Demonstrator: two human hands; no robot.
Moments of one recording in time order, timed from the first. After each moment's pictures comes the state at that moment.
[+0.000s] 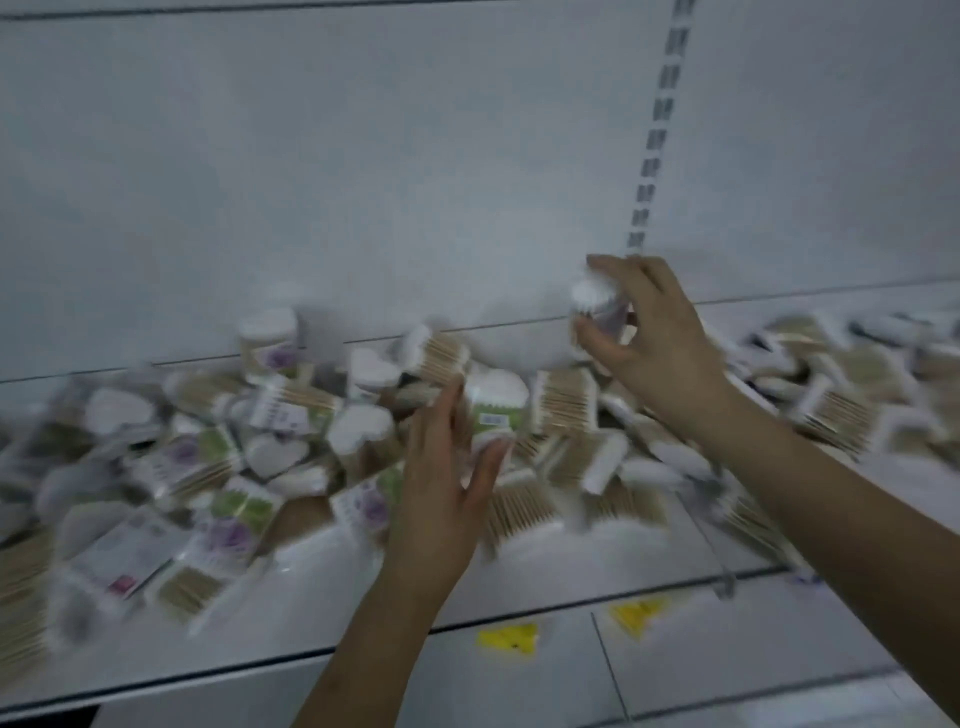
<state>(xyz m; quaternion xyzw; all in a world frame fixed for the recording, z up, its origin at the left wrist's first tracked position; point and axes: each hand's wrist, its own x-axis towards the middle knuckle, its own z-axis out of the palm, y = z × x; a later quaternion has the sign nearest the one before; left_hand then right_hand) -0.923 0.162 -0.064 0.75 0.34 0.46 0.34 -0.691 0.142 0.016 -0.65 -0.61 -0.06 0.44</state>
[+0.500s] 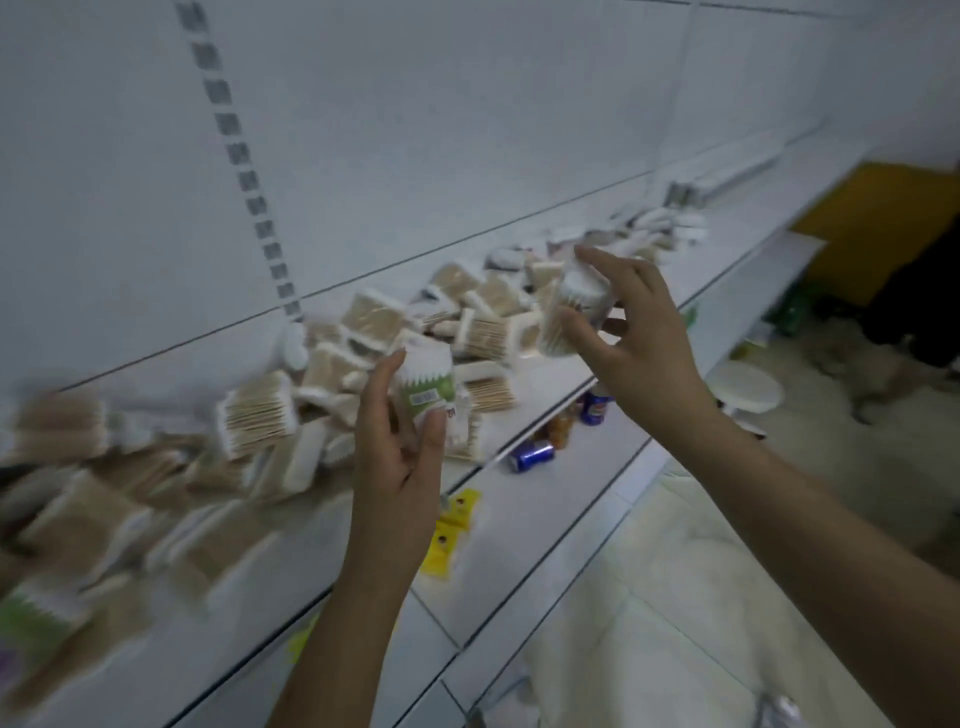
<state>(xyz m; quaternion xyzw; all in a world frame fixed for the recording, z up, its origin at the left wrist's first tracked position) -0.781 0.047 -0.053 0.73 0.09 0.37 0.57 -0.612 -0.107 0.012 -0.78 -0.36 -0.16 0.49</state>
